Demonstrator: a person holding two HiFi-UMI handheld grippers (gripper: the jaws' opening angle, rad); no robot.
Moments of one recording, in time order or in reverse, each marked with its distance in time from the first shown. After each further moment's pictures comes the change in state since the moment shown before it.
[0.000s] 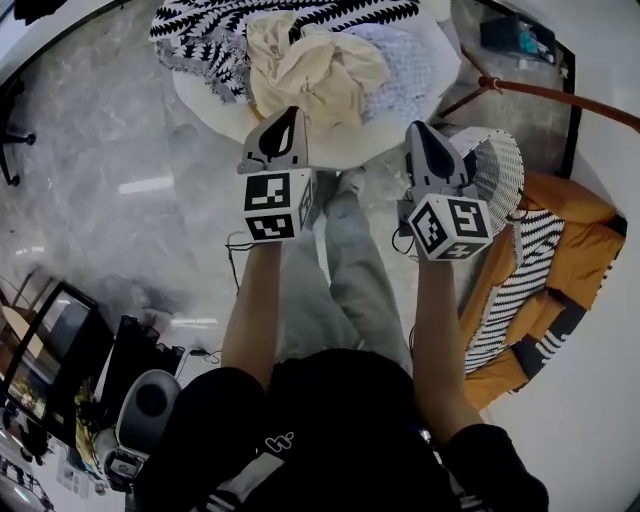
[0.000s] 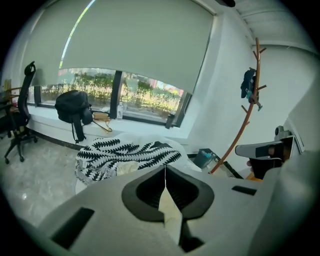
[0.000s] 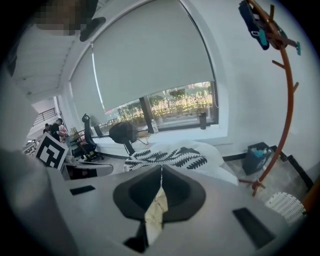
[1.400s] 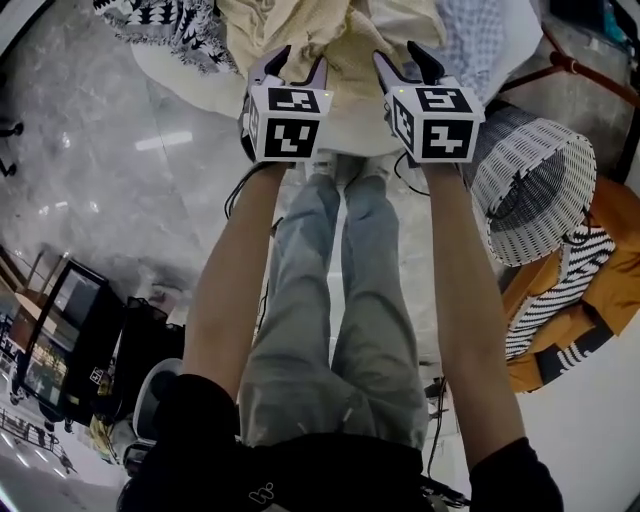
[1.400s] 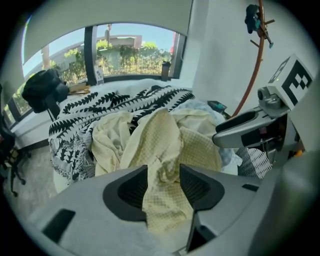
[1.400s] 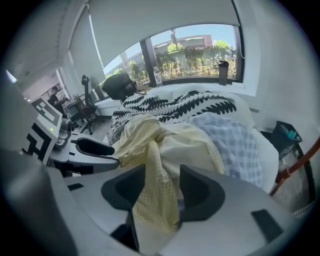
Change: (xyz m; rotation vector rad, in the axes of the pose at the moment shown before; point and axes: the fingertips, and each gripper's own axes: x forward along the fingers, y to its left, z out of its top) left arm 0.211 0.059 -0.197 0.216 0.364 0.031; right arm 0.229 -0.066 -0.217 -0.137 0.374 0.078
